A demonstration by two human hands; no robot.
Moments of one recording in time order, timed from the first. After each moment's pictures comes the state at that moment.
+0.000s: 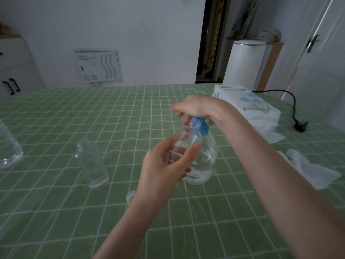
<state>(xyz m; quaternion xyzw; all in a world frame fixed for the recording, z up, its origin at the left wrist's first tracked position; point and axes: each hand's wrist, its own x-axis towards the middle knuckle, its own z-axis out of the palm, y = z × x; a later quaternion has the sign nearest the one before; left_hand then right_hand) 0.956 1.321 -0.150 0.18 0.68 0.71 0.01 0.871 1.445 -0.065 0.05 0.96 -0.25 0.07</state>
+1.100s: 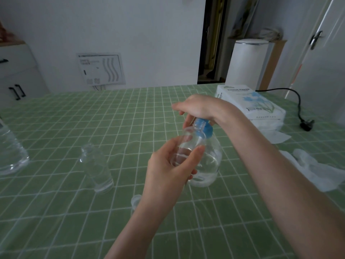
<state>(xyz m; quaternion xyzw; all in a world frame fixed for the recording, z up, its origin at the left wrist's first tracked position) 0.956 1.322 -0.149 0.19 0.67 0.71 0.01 0.865 1.446 -0.069 0.05 0.96 -0.29 0.06</state>
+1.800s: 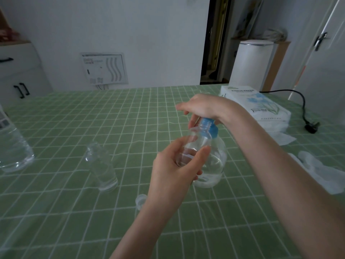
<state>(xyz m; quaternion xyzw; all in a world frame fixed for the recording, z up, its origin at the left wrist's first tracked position) 0.955 1.321 -0.150 0.19 0.67 0.71 0.01 0.864 1.446 -0.067 0.05 0.96 -0.27 0.06</state>
